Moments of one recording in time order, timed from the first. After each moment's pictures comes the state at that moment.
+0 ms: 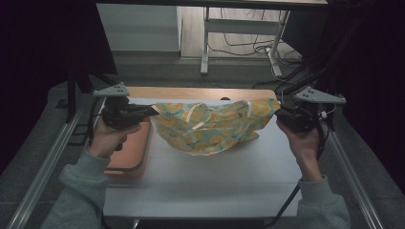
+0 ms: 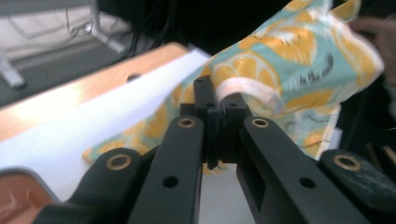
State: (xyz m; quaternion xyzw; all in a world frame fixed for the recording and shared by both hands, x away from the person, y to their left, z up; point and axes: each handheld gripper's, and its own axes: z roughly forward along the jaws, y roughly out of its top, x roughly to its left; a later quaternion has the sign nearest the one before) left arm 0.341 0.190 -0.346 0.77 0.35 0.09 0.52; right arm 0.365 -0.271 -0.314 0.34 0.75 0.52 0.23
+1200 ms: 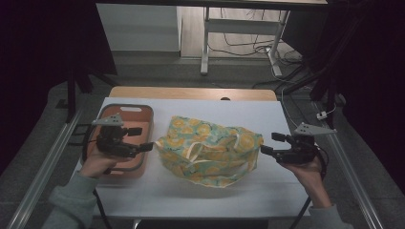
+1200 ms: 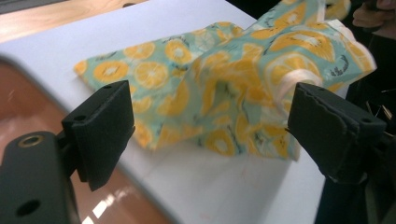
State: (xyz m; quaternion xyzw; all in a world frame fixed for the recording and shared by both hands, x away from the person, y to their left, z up) left arm 0.303 0.238 -0.417 0.79 0.36 0.06 0.49; right arm 0.339 -0.319 -0.404 0.34 0.78 0.51 0.12
